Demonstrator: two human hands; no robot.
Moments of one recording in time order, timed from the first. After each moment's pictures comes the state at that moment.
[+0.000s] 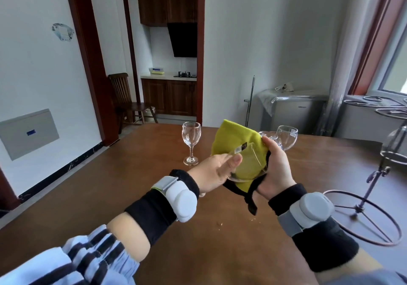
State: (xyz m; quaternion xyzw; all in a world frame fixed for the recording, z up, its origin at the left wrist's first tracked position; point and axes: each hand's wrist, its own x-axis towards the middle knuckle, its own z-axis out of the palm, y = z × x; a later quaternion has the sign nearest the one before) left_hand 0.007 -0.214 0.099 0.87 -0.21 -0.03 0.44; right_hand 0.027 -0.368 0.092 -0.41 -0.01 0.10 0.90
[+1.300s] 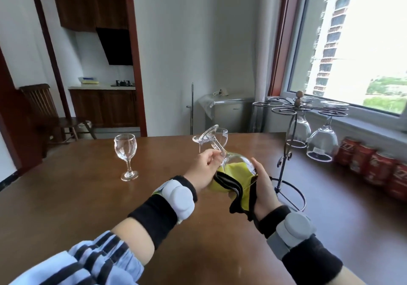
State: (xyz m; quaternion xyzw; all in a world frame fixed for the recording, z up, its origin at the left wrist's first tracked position) left_hand 0.045 -0.349 0.079 0.80 -0.25 0.03 0.54; right_hand -0.025 -0.479 0.061 -0.43 0.10 -0.05 0.90
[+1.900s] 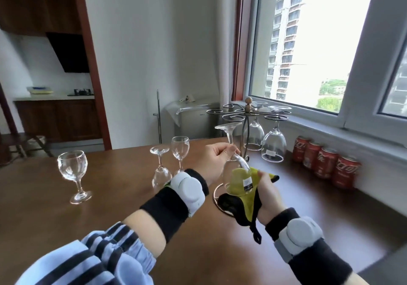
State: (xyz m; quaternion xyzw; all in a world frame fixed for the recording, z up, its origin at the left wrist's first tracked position) left_hand 0.021 -0.460 0.117 0.70 -0.35 -0.01 0.62; right_hand -0.051 -0.575 0.066 -0.48 0.26 -0.18 0.82
